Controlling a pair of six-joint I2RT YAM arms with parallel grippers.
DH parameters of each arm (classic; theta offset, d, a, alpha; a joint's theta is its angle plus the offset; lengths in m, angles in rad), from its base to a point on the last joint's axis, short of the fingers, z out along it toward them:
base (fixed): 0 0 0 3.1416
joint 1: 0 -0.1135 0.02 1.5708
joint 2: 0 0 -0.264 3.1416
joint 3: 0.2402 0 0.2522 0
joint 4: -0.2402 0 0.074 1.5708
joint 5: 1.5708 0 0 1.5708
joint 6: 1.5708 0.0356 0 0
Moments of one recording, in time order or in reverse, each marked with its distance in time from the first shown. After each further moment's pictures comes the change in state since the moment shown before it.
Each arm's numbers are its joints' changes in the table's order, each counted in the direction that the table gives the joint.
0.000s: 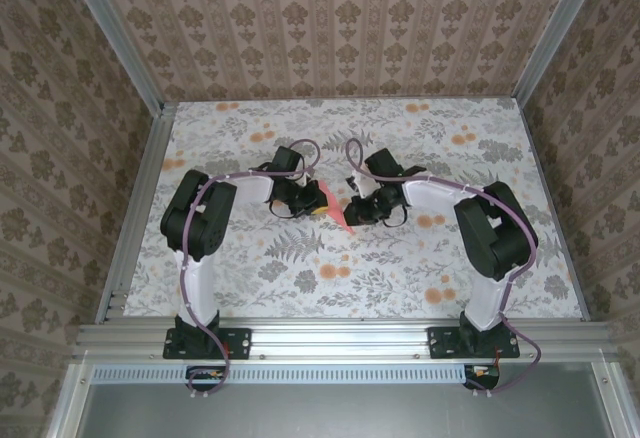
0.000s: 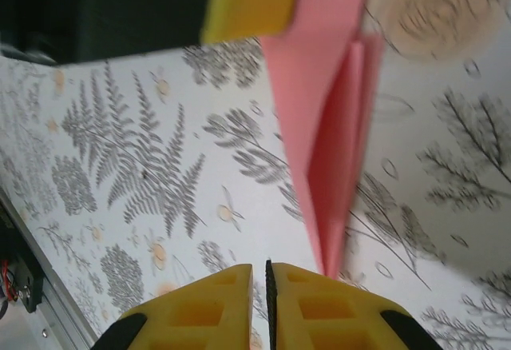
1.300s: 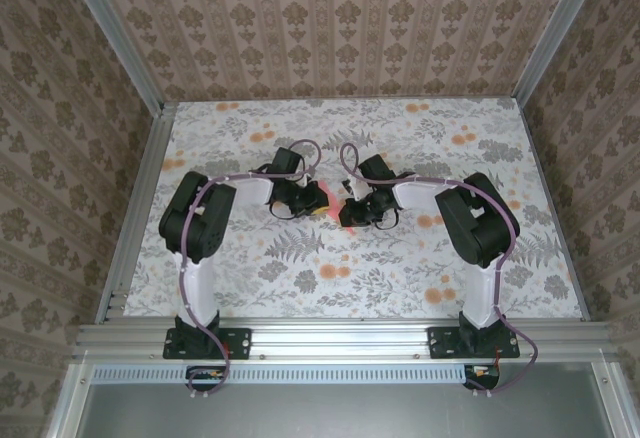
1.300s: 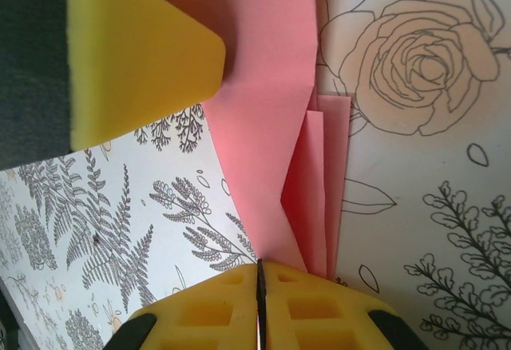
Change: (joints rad) left arm 0.010 -0.034 -0.042 0.063 -0.002 -0.002; right arm 0.001 0.128 -0.018 0.151 0.016 0.077
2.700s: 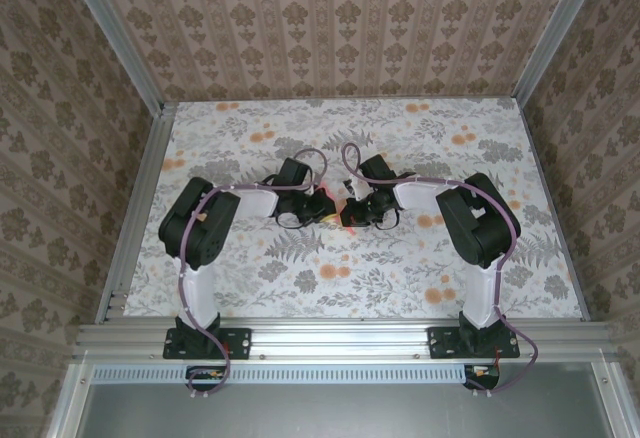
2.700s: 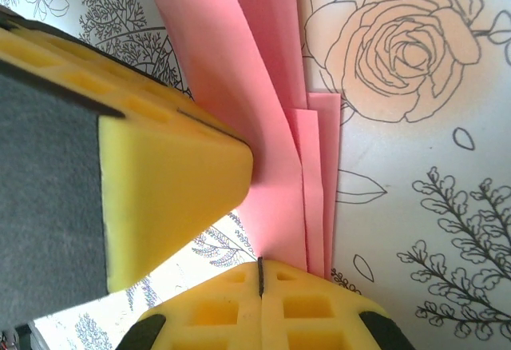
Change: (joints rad) left arm 0.069 -0.034 -0.096 0.142 -0.028 -0.124; right arm 0.002 -0.006 -0.006 -0.001 -0.001 0.033
